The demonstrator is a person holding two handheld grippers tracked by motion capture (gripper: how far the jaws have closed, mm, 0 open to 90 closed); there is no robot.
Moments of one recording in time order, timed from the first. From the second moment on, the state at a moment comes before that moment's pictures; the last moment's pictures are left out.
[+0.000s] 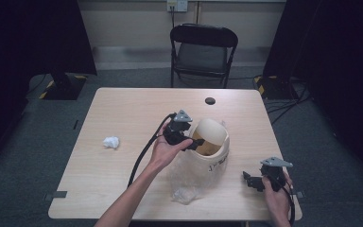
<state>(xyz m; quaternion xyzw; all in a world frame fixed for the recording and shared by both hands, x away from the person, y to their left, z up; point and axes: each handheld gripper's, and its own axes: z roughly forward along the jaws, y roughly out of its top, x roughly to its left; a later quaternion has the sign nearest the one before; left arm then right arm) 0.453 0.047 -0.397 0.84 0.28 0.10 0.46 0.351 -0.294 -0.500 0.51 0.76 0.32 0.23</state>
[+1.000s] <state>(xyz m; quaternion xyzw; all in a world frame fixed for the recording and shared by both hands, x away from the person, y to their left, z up) 0.431 0.157 -0.389 0.79 0.34 0.12 0.50 0.351 -0.294 -0.500 0.51 0.76 0.32 0.23</state>
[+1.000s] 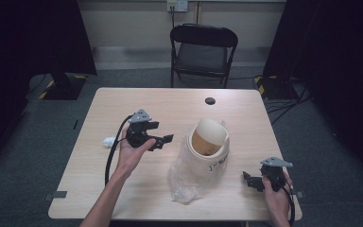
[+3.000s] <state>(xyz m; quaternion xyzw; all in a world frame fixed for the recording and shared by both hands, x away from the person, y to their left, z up) 0.465 0.321 -0.486 0.77 0.50 0.15 0.37 0.353 -0.294 -0.500 0.52 0.76 0.32 0.23</state>
